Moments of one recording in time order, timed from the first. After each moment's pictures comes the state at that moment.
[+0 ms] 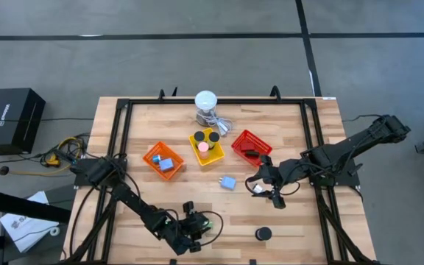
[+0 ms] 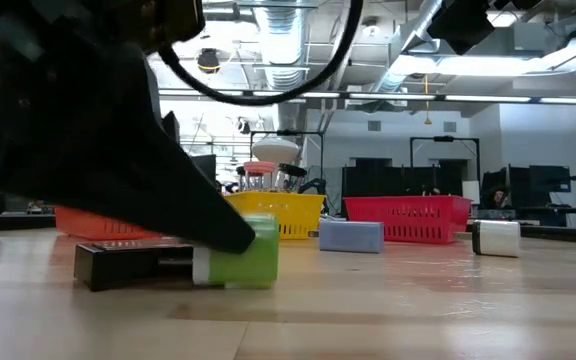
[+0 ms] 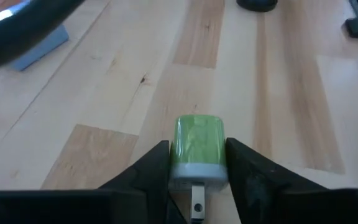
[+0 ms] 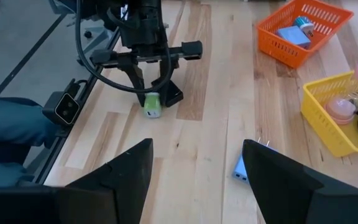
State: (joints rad) left arm -0.72 2.06 1.06 0.19 -0.73 -0.63; right arm 0.41 1.11 0.82 -0.31 0.13 0.21
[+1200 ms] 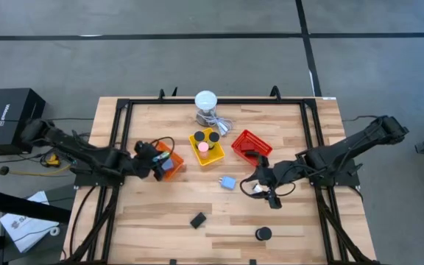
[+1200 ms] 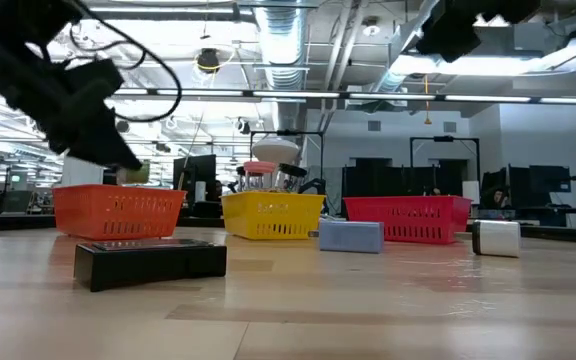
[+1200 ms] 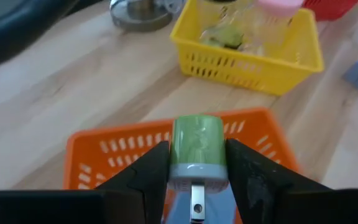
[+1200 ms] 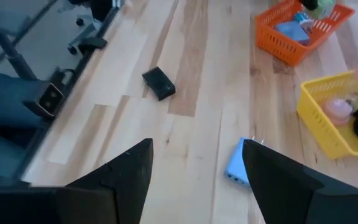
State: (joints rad) left arm -0.28 0.87 0.30 -0.27 -0.74 -0.72; right arm 0.39 1.17 0.82 -0.29 0.13 0.15
